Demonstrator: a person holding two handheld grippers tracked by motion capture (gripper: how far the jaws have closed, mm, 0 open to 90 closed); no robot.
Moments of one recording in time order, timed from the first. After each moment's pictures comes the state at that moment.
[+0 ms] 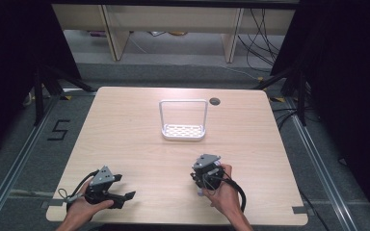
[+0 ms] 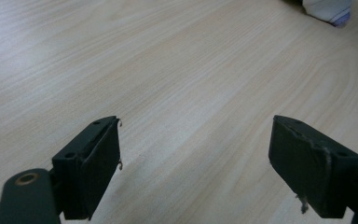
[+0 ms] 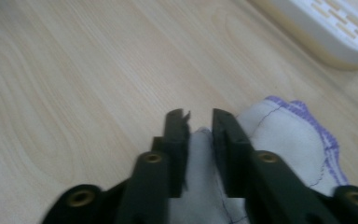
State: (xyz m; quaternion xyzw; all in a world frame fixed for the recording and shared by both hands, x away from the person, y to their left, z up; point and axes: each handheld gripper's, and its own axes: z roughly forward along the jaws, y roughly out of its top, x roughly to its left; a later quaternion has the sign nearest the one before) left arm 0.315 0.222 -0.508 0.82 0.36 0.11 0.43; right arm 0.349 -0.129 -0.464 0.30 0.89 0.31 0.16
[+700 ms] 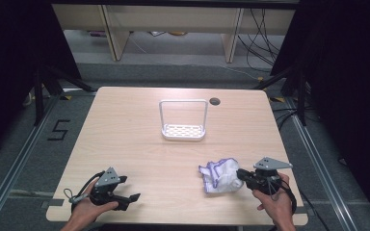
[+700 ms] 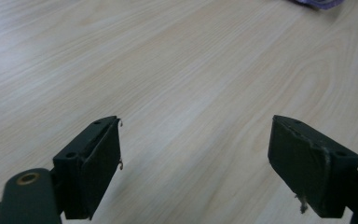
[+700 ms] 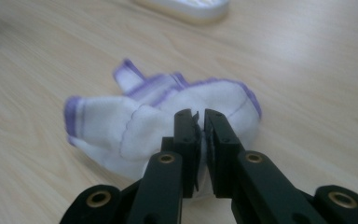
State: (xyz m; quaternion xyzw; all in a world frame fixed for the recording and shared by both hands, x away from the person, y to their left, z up) left arm 0.314 0.204 -0.508 0.83 0.34 0.10 0.43; right arm 0.325 -0.274 -0.461 0.44 0.80 0.39 0.14
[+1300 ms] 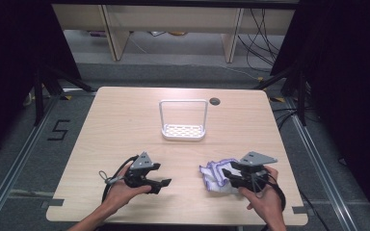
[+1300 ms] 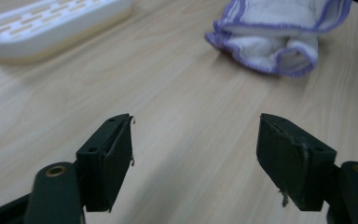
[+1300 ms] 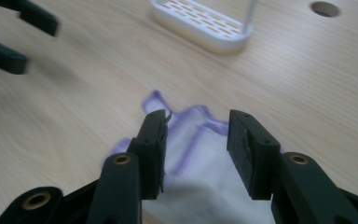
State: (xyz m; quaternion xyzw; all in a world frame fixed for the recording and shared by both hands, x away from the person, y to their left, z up) left arm 0.360 0.114 -0.485 0.83 0.30 0.08 0.47; right arm 0.324 -0.221 -0.427 0.40 0.82 0.38 0.17
